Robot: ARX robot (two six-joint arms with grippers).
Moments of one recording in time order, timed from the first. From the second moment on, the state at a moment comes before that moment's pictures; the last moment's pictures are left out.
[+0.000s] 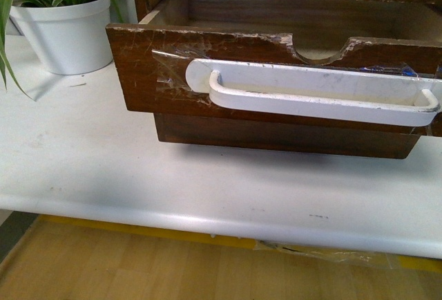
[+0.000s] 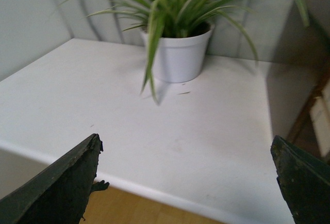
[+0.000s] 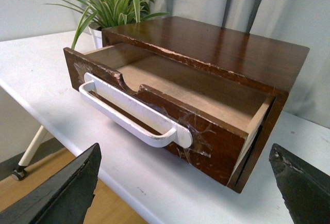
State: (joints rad) left arm -0.42 0.55 0.27 0.17 -0.66 -0.03; right arm -0.44 0.45 0.23 0.14 -1.01 -0.15
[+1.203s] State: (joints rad) left arm 0.00 0.01 0.01 -0.01 0.00 -0.01; right arm 0.00 0.01 0.01 0.00 -0.01 -0.01
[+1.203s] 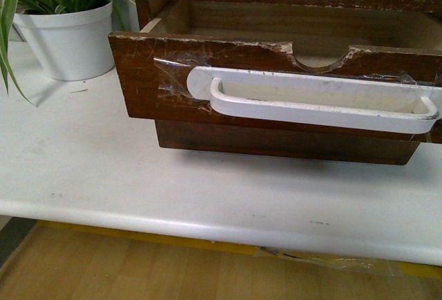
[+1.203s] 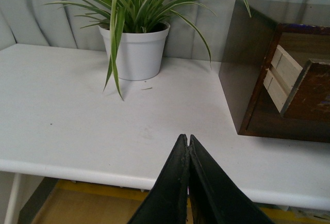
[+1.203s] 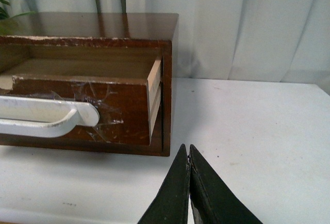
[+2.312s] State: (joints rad) left arm 0.00 0.00 0.01 -0.01 0.00 -0.01; right arm 0.00 0.00 0.01 0.00 0.00 -0.01
